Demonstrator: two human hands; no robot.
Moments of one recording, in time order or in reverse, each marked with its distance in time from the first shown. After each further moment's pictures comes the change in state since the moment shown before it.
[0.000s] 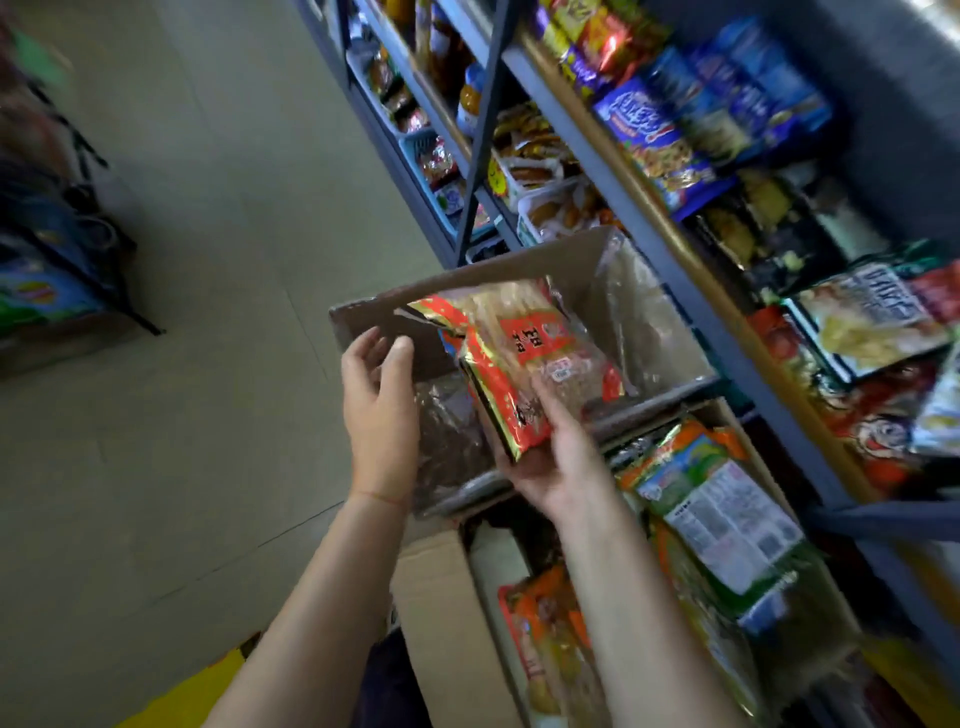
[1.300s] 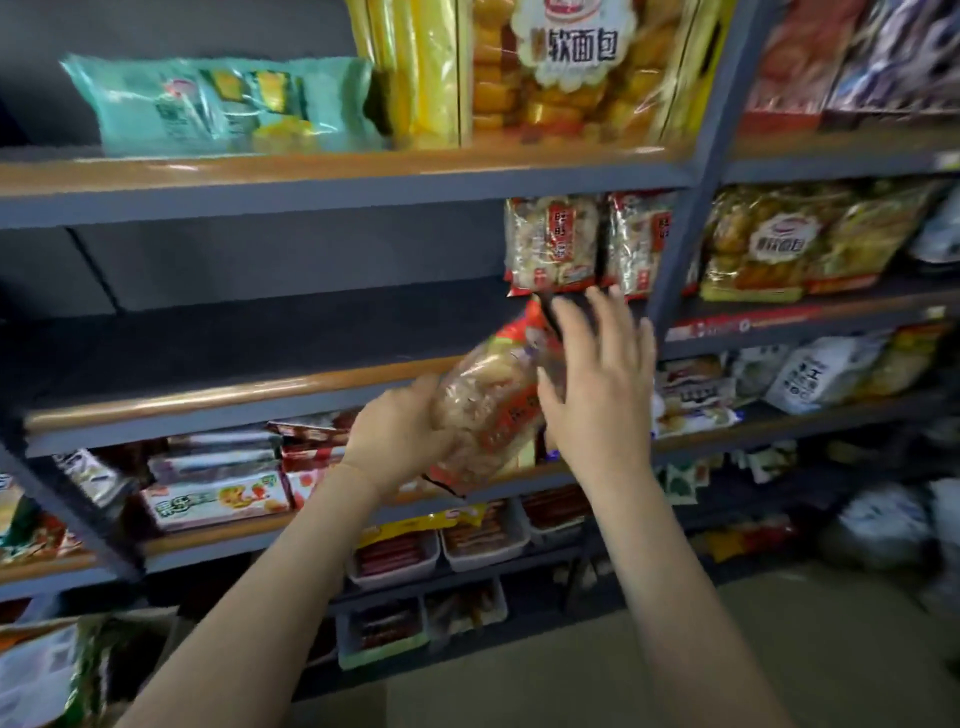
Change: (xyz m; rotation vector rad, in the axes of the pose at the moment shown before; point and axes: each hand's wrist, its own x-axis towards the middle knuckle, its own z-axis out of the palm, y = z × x) left_hand -0.821 -0.048 0.257 0.957 -1.456 1.443; right_hand -0.722 0.037 -0.593 -1.109 2.024 -1.144
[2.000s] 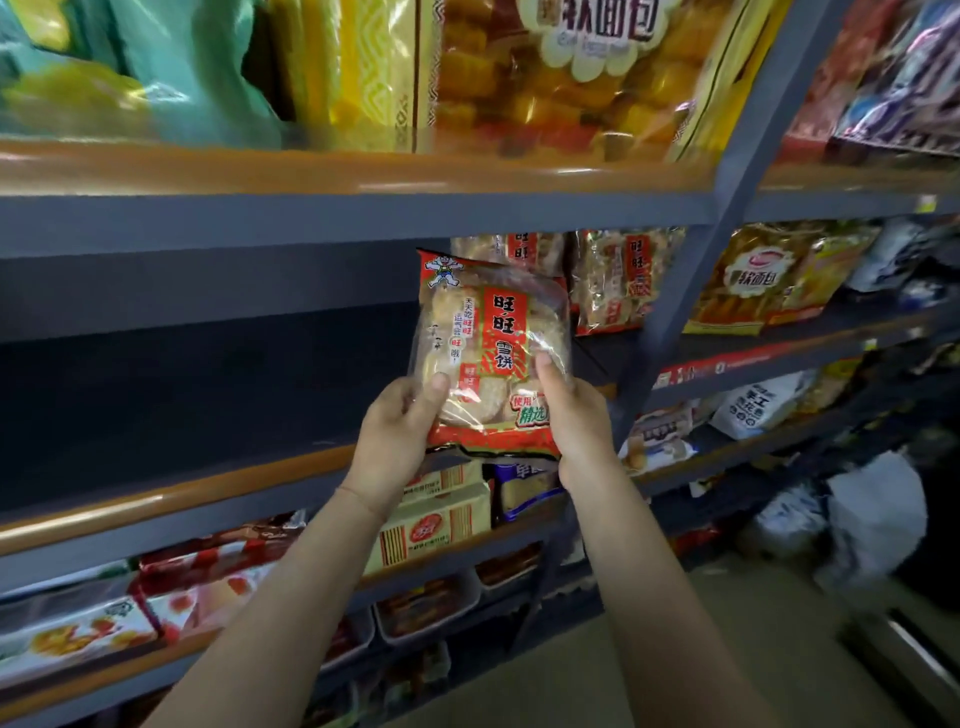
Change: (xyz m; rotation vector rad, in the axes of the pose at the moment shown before) left_hand 0.159 -0.004 0.073 -1.218 -0.109 -0.215; right_hand 0.104 0.068 0.148 0.894 -0.222 1.048
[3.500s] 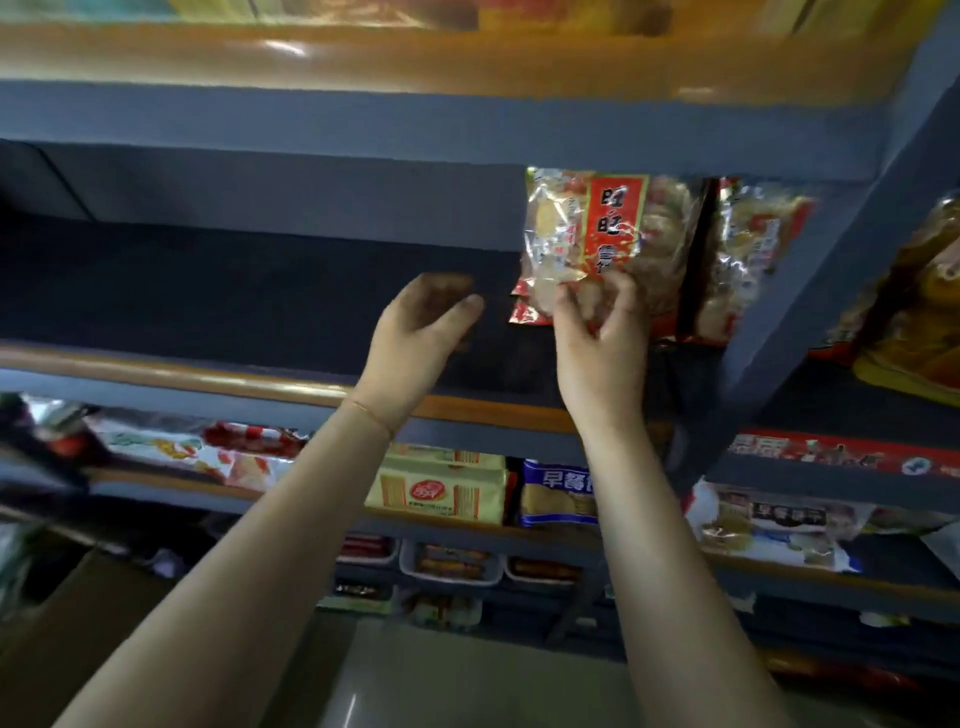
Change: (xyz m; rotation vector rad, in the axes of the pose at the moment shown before) left_hand 0.070 0.017 0.103 0.217 0.485 0.164; right_hand 0.131 -0.015 -0.024 -0.037 -0.304 -0.522
